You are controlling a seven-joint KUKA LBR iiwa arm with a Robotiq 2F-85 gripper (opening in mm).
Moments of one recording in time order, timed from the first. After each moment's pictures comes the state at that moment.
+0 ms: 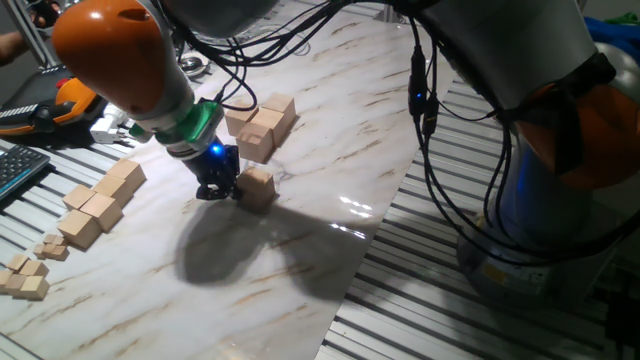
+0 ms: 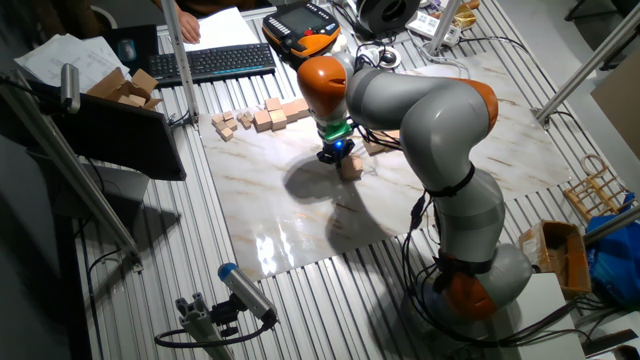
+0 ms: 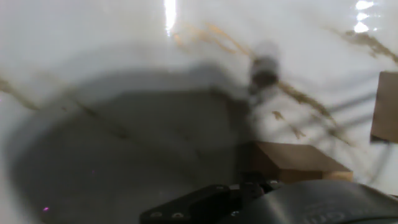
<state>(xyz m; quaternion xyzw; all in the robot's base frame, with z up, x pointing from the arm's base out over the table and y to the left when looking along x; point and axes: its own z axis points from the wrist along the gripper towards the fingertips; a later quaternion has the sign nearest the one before) 0.527 0.120 0.058 0.04 -0.99 0.08 0.10</state>
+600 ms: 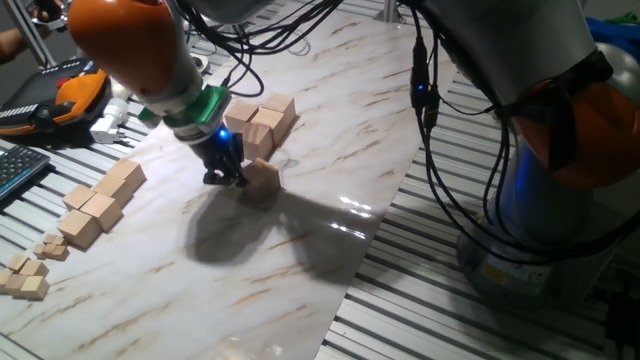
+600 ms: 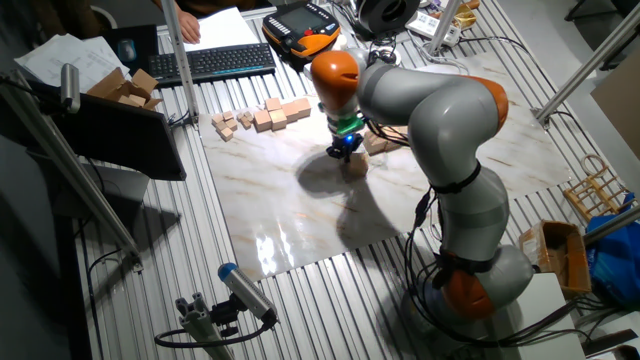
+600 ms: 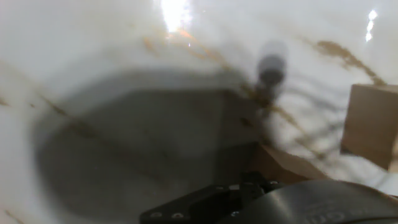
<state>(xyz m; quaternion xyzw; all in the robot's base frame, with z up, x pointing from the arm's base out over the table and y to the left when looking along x) 0.538 0.085 0.064 0.07 -0.99 0.06 0.10</state>
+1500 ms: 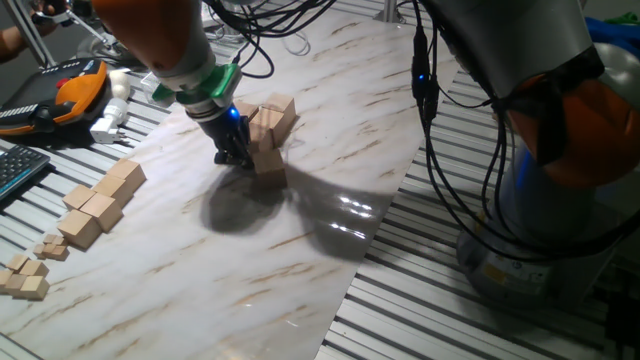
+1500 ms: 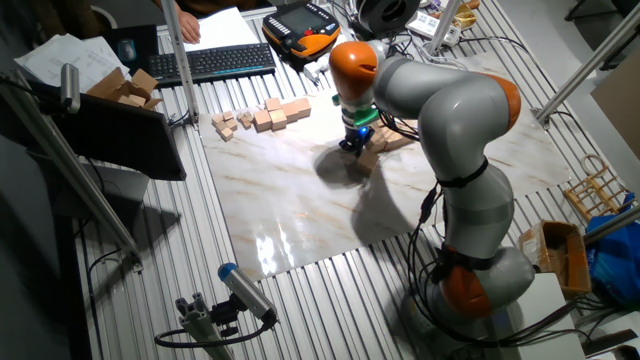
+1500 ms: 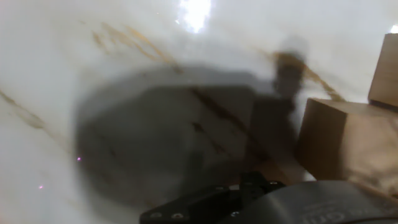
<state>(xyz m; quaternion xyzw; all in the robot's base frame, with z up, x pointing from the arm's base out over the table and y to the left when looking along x) 0.545 0.048 0.065 0.10 -0.99 0.05 0.10</state>
